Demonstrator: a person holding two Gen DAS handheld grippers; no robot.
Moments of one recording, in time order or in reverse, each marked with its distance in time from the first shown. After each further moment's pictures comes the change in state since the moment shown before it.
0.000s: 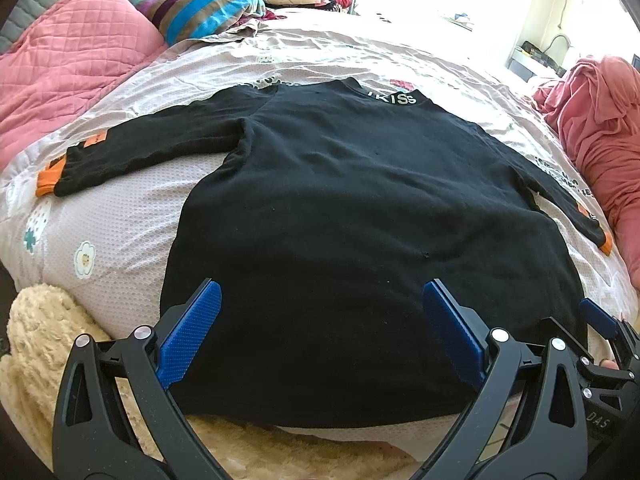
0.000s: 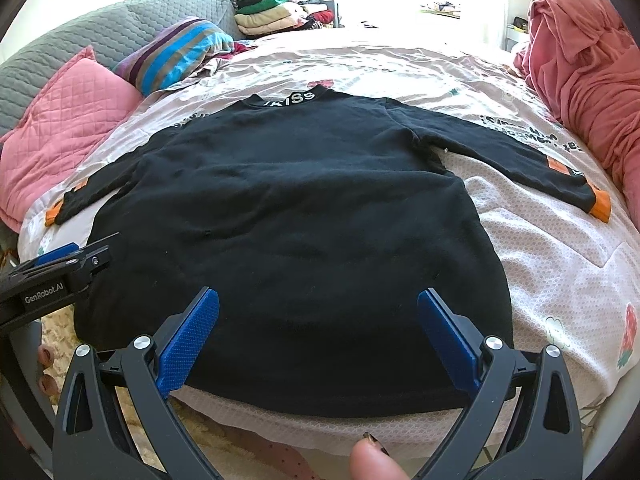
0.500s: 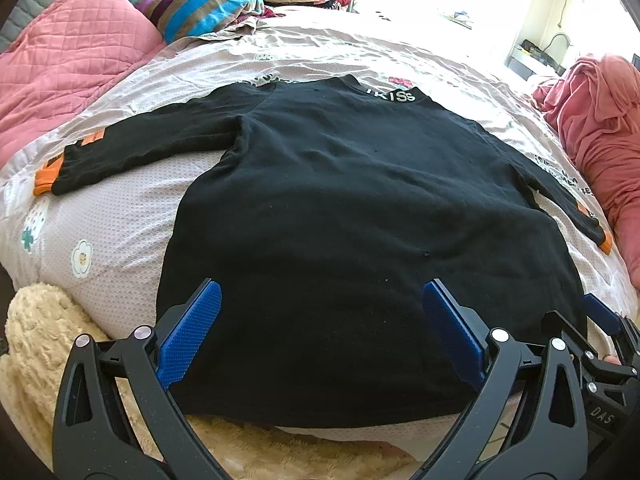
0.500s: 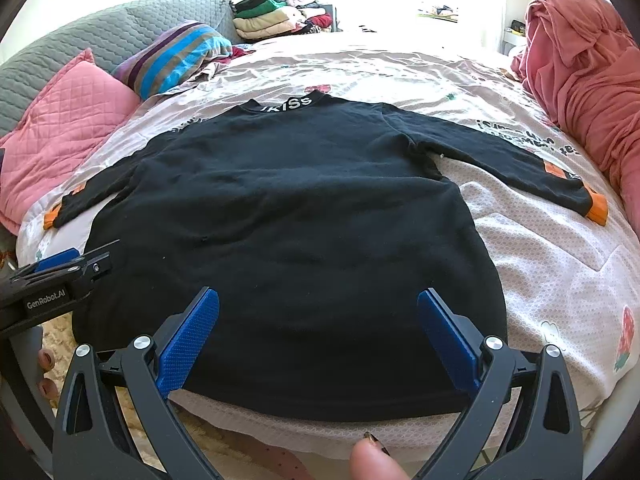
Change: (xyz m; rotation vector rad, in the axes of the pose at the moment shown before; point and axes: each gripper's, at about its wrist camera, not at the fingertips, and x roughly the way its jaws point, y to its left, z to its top) left arm 0.001 0.000 0.000 0.000 0.011 -0.004; right arm -0.003 -0.003 0.002 -0.001 -0.012 -0.009
